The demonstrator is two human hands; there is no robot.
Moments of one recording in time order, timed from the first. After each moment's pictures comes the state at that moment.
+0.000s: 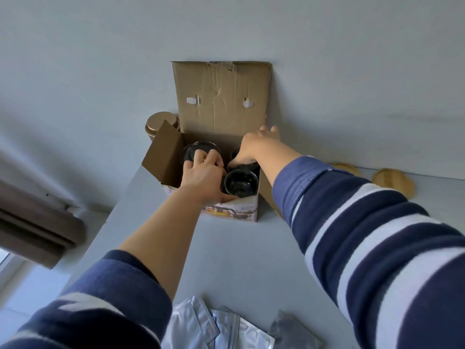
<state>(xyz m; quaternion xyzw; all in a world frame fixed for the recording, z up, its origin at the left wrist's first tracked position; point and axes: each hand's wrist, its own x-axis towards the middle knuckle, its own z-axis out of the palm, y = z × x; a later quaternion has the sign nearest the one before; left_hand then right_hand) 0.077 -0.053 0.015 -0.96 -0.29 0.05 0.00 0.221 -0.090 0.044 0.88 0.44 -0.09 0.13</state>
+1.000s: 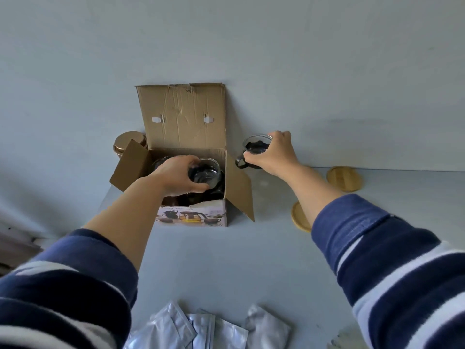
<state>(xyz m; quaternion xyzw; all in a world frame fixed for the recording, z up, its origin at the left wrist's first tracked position) 0.095 -0.035 0.043 -0.95 -0.26 0.03 -0.19 0.258 -0.208 0.055 0.89 0.27 -0.09 -0.36</state>
